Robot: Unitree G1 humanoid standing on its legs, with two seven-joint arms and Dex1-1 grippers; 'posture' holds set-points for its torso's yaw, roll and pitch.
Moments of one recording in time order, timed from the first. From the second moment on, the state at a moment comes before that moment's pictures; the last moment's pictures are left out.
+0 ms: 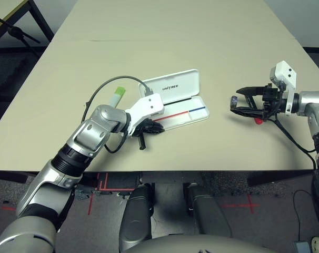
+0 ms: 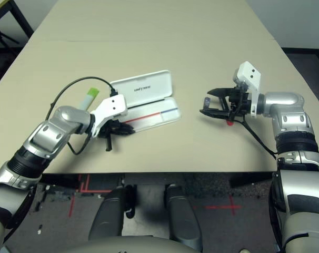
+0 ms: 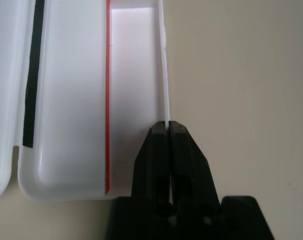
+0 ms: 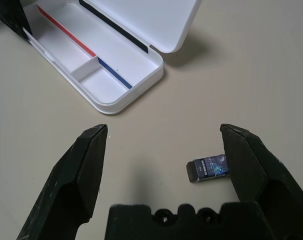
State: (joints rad) left arm -0.65 0.64 -0.44 -0.07 -0.12 0.67 -1.05; right arm -0.74 -0.74 -0.02 0.71 0.19 0.06 1.38
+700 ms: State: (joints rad) left arm -0.61 0.71 -0.45 -0.18 -0.11 0.53 -1.20; right arm -0.76 -0.73 -0.01 0.78 0.17 0.01 1.36
